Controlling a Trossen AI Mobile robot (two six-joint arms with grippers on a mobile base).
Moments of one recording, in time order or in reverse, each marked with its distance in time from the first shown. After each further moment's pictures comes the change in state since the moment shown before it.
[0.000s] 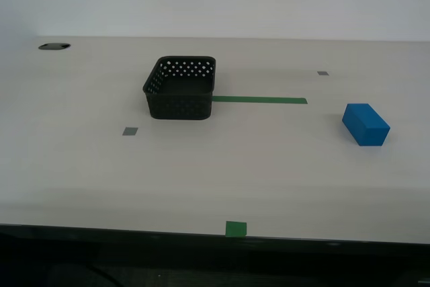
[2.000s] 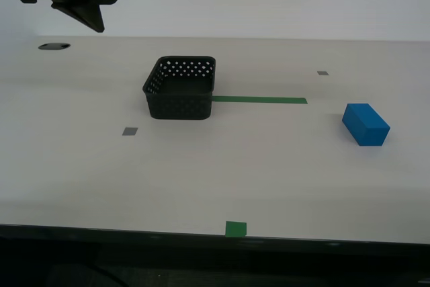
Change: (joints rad) arm 0 0.027 0.011 0.376 -1.289 -0.206 0.029; arm 1 -0.229 0.552 0.627 -1.244 0.098 0.077
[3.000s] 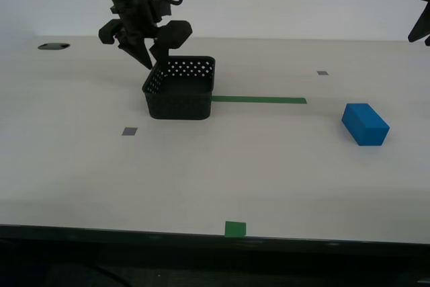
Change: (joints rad) arm 0 0.013 0.015 -0.152 -0.005 -0.001 0.048; arm 1 -0.150 0.489 0.328 -0.004 -0.004 -0.054
